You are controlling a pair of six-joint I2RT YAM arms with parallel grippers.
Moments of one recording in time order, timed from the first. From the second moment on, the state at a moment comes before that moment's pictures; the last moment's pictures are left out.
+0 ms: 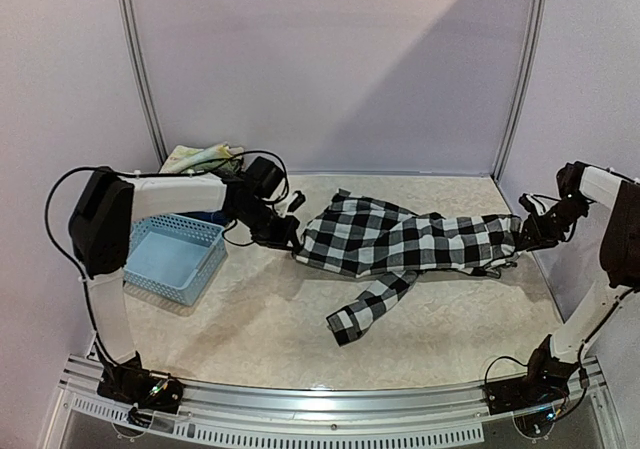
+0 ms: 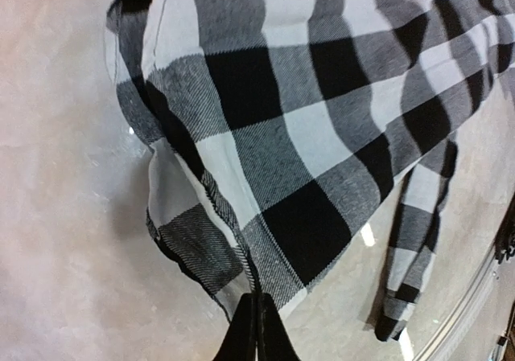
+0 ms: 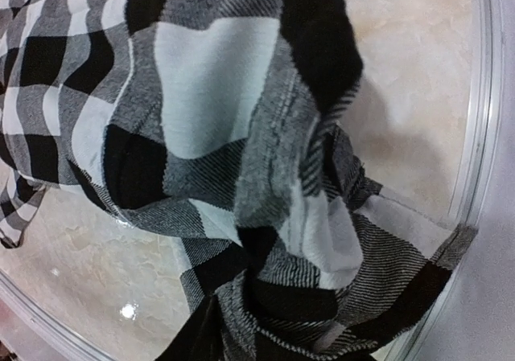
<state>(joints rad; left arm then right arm) -0.62 1.98 1.44 -0.55 0.32 -0.26 -0.35 1.66 1.27 -1.06 -0.33 -0.39</state>
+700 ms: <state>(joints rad) -0.58 1.11 1.17 -0.77 0.21 -0.34 -0.35 1.48 1.56 -1.29 -0.44 -0.63</state>
